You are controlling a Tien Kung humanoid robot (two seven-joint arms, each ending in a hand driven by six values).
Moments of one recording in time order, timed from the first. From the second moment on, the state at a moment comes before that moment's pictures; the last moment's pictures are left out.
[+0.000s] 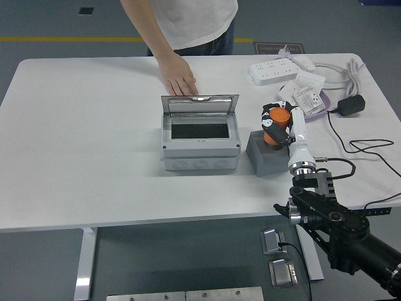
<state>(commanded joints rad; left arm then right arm) -0.02 0.19 -0.81 -0.18 1.35 -0.02 0.18 0.45 -0.17 0.77 0.97 -0.83 -0.65 0.49</state>
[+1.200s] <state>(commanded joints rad) -0.01 0.20 -0.82 -0.18 1.35 -0.02 0.19 0.53 -0.23 0.76 1.18 -1.62 -0.51 -0.22</state>
